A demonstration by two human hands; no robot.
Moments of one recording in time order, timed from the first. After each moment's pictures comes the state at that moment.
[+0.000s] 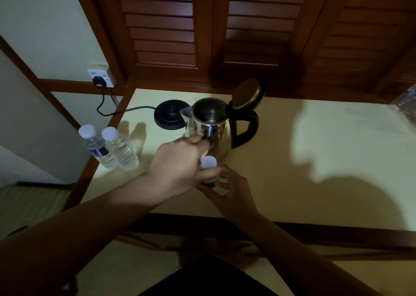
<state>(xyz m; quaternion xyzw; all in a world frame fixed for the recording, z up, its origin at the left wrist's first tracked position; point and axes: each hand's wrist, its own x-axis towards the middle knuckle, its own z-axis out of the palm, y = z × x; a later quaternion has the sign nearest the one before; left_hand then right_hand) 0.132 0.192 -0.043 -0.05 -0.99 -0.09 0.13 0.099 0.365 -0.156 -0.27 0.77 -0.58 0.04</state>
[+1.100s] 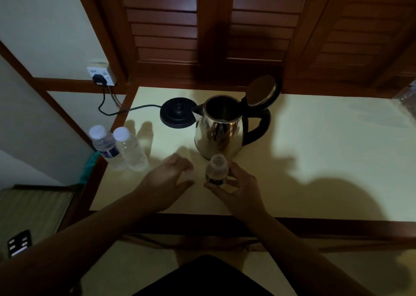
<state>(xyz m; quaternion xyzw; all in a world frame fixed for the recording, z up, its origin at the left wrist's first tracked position) 0.168 0.118 -0.120 -0.04 -0.97 -0.25 0.03 0.108 0.346 -0.147 -0.24 0.79 -0.56 0.04</state>
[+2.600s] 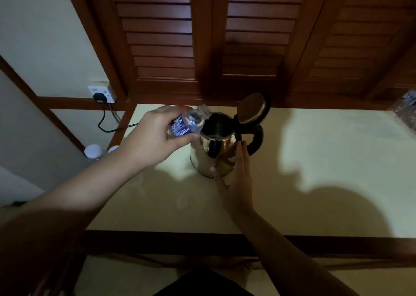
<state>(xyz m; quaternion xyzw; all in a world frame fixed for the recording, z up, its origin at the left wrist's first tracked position) 0.096 0.108 0.002 -0.06 -0.94 -0.30 0.18 0.060 0.321 -0.166 -0.18 0.82 -0.52 -0.13</state>
